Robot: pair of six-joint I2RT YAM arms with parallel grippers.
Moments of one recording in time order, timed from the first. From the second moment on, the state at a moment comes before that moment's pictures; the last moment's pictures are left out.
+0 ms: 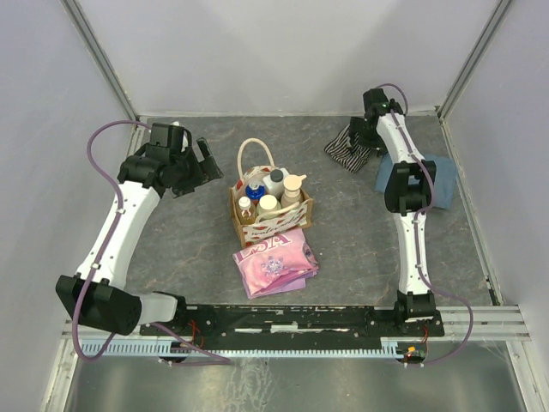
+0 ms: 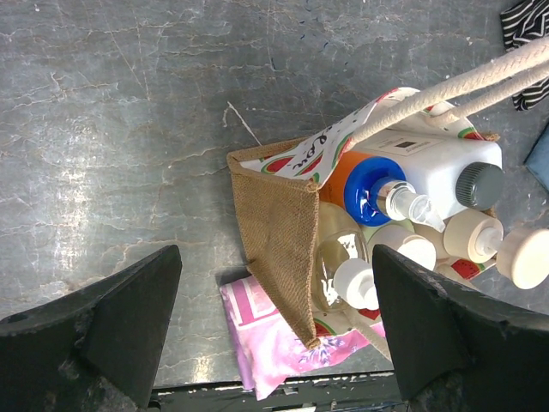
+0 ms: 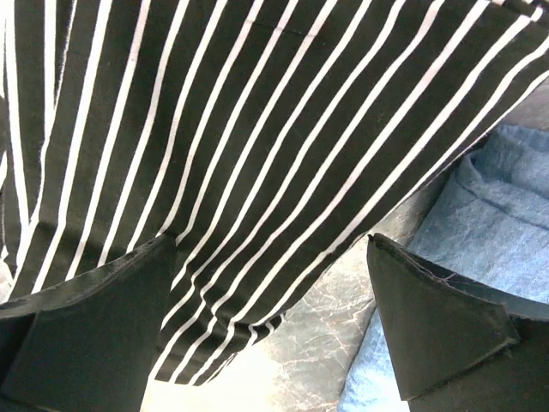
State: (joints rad) left arm -0.21 1.30 1.38 -0.94 0.03 -0.57; right arm 0.08 2.61 2.49 -1.03 0.12 0.25
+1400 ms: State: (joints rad) left arm -0.21 1.28 1.36 -0.94 0.04 -0.57; right arm 0.21 2.40 2.30 -0.85 0.10 0.16
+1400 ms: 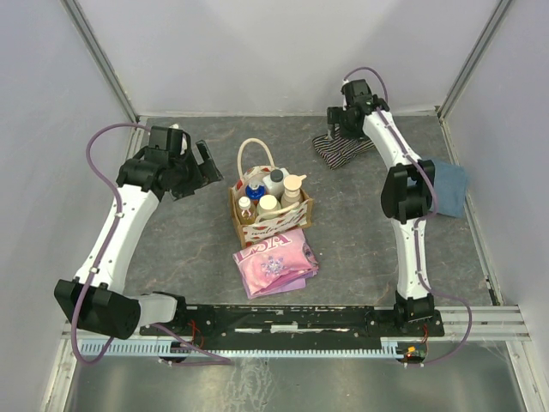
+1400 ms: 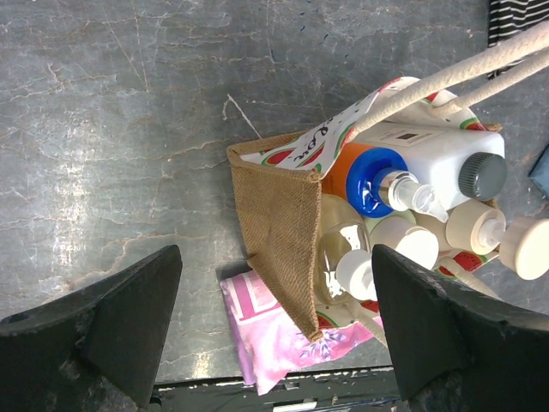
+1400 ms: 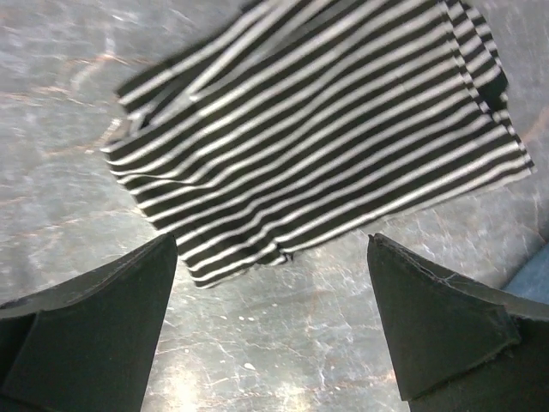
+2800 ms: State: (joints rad) left arm -0.21 1.23 1.34 -0.95 0.05 -0.57; right arm 0.08 2.38 2.22 -0.98 0.43 0.26
